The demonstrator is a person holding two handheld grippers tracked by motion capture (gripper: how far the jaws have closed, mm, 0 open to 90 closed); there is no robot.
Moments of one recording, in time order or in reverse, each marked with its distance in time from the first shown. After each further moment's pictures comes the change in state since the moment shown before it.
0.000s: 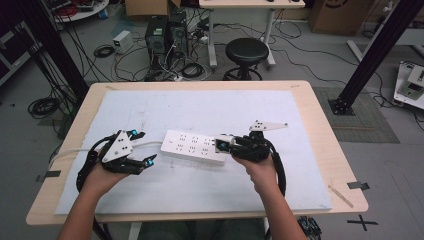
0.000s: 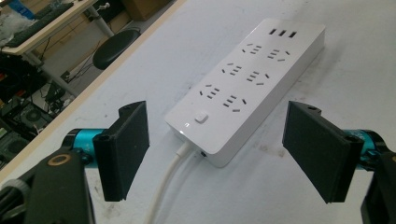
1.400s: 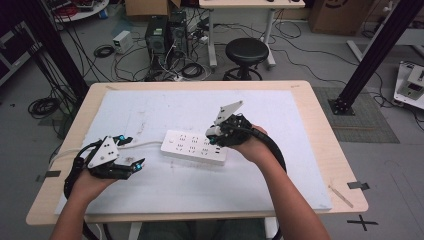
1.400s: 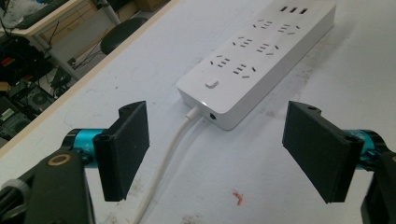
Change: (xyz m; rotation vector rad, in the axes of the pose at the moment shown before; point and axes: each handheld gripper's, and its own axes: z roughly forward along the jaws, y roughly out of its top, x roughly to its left) left arm 0.004 -0.028 -0.021 0.013 0.026 -0.047; right arm 0.011 0.062 0.052 0.487 -0.193 -0.572
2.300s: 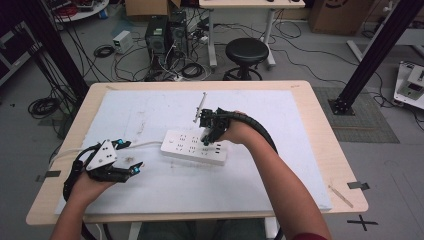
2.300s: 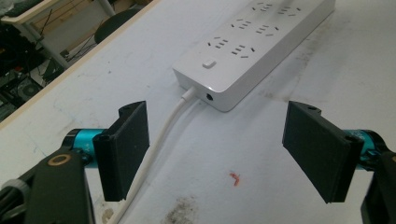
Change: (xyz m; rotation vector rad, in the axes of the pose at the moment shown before) left arm 0.001 -0.019 0.001 0.013 -0.013 -0.026; right arm -0.024 0.040 0.061 0.386 0.183 -0.140
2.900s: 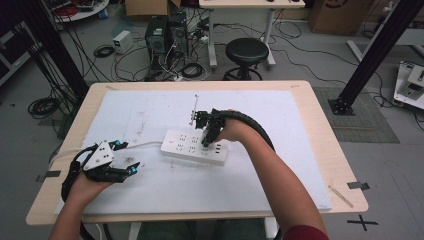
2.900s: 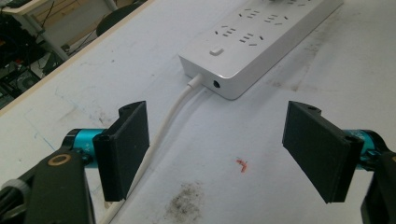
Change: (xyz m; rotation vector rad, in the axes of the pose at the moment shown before) left arm 0.005 -0.012 -0.001 0.004 0.007 -0.025; right arm -0.007 0.012 0.015 0.120 0.034 -0.040
